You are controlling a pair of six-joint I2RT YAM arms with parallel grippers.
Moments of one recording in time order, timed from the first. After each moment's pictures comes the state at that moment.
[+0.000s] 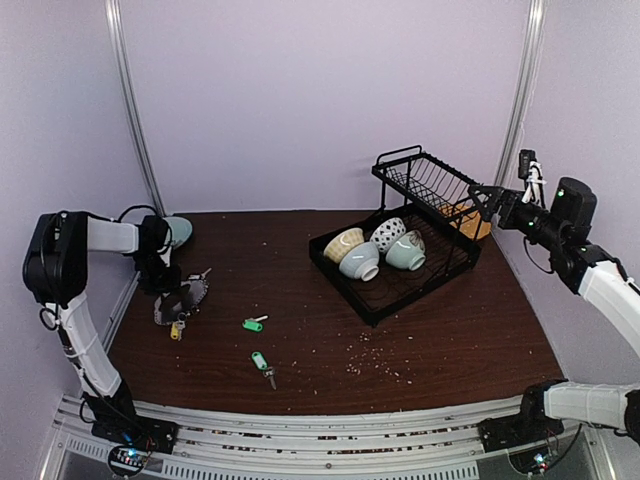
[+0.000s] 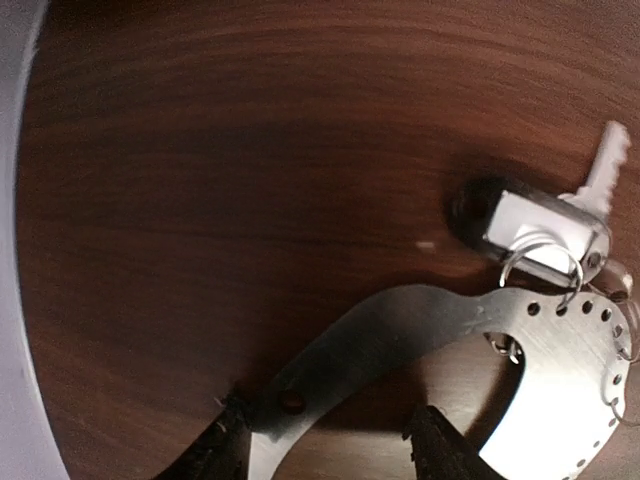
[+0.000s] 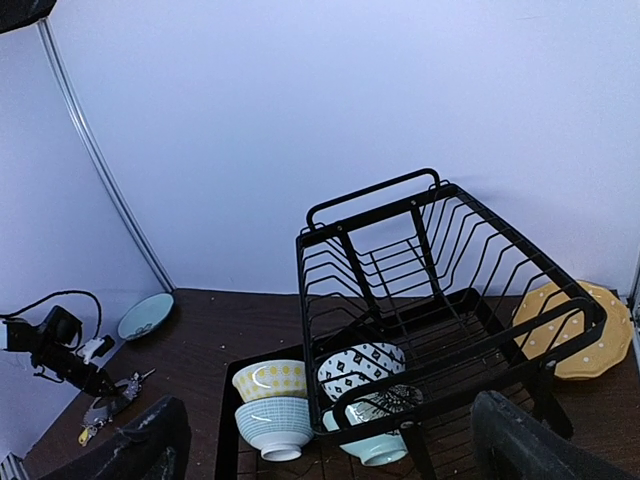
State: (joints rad) left arm -0.01 1.86 1.14 -0.54 -0.07 -0.12; right arm 0.07 0.99 0.83 0.10 -0.39 0.29
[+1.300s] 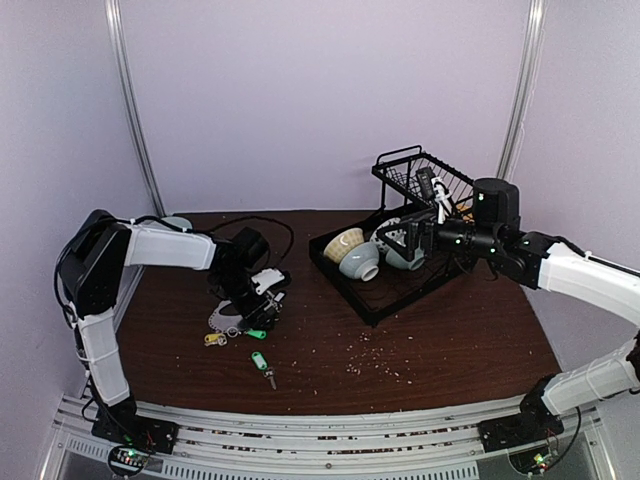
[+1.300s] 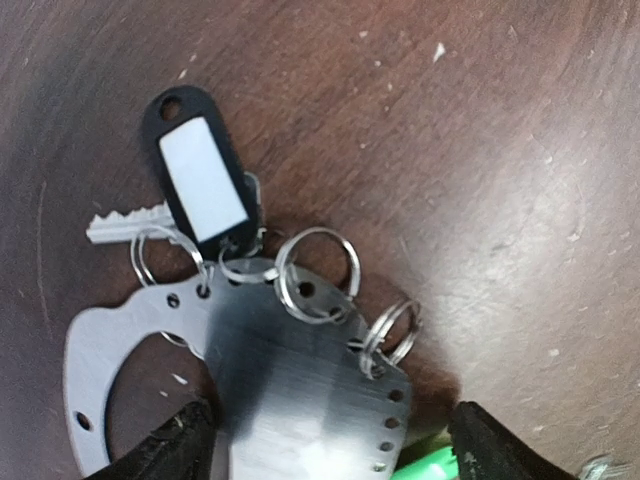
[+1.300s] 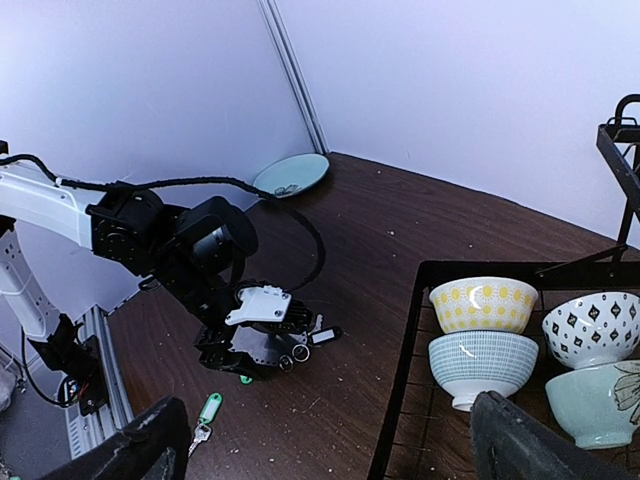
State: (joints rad) left arm -0.62 1.92 1.25 -0.62 0.13 0.26; right arm 0.58 1.23 0.95 0.03 -0.36 0.21
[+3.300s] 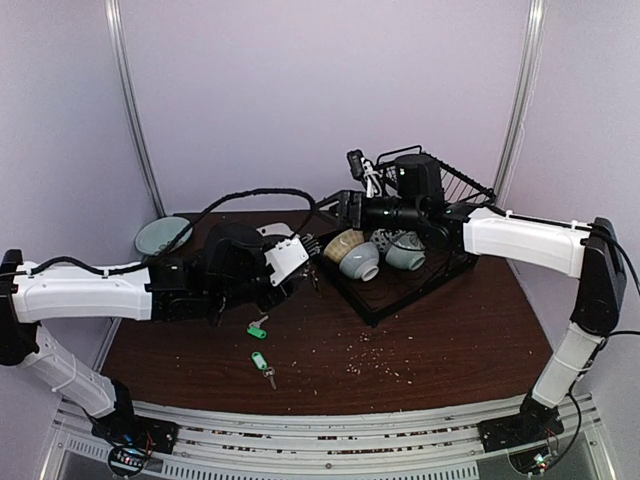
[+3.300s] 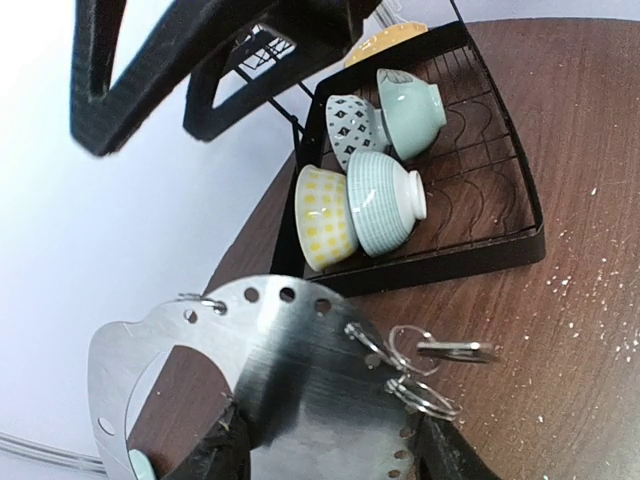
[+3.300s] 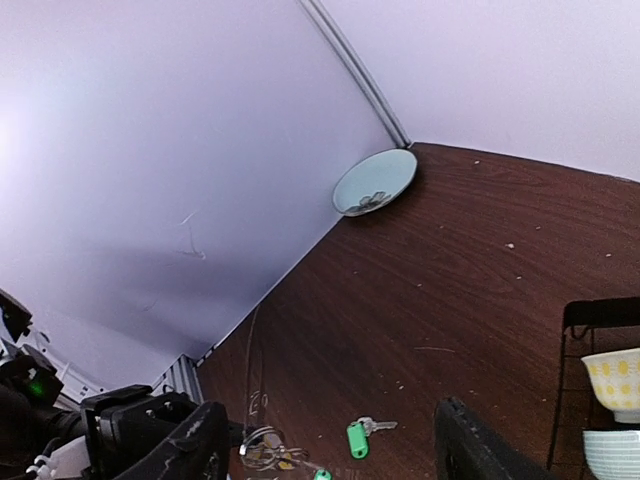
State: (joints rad) left arm -1.06 1.39 1.00 -0.08 -0.44 0.43; right arm 0.72 1.70 1.37 0.10 -0.40 0.50
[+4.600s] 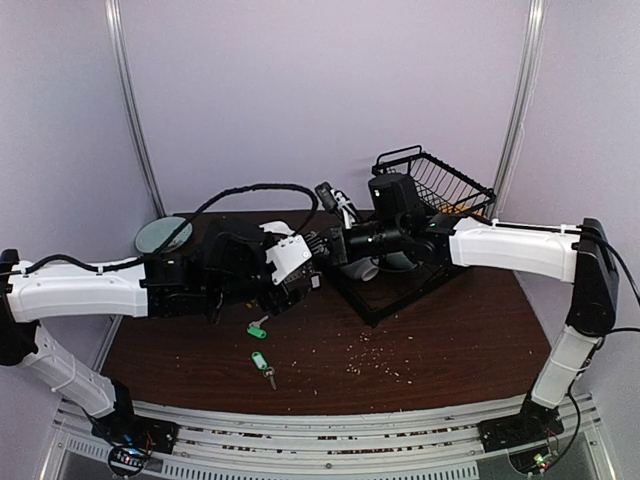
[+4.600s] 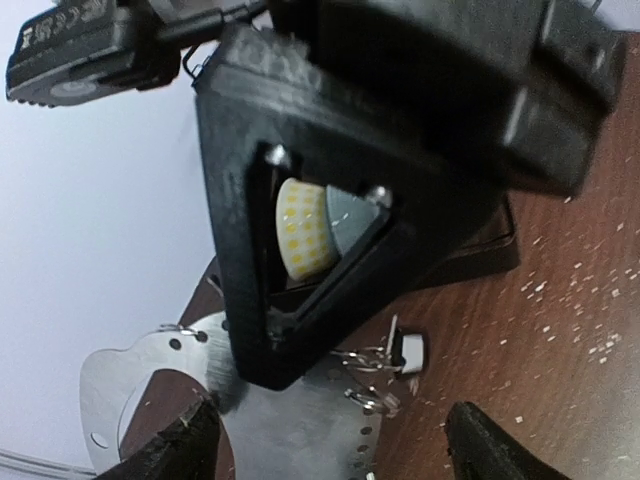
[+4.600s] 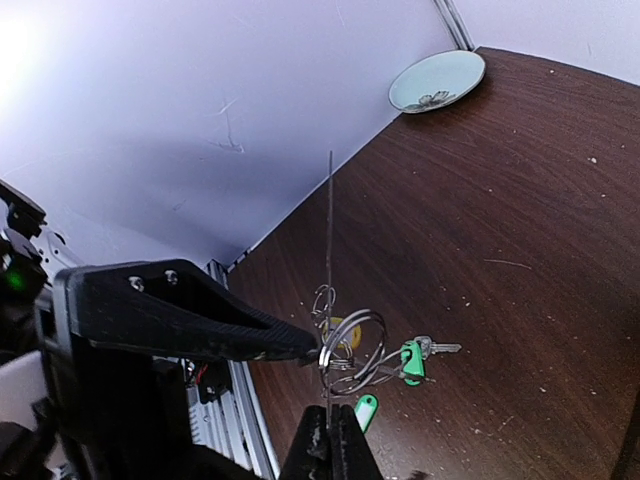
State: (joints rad) left arm -1.09 1.39 1.04 -0.13 -0.42 0.43; right arm 0.81 1.74 1.37 -0.01 -0.53 0.44
